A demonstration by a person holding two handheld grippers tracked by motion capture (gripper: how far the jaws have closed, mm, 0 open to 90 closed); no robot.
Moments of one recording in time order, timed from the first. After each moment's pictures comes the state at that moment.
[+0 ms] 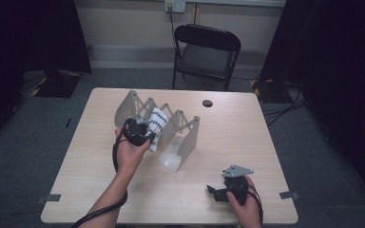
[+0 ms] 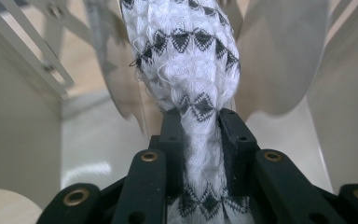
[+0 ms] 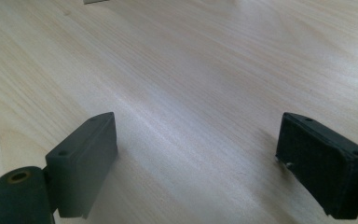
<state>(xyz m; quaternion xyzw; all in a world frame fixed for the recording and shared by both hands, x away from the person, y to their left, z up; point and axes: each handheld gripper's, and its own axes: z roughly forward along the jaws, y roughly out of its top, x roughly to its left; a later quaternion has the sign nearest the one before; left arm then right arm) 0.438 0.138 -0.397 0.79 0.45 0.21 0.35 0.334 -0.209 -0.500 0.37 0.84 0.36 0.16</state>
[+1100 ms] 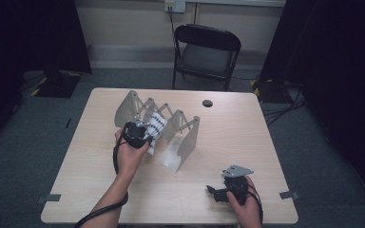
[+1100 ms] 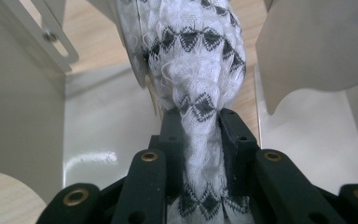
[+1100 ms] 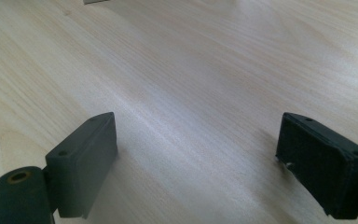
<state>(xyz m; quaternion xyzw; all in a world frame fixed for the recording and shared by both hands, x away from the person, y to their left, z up) 0.443 0.143 -0.440 0.79 0.48 0.19 0.33 0.334 -0.209 -0.500 0.38 0.84 0.36 0.16</state>
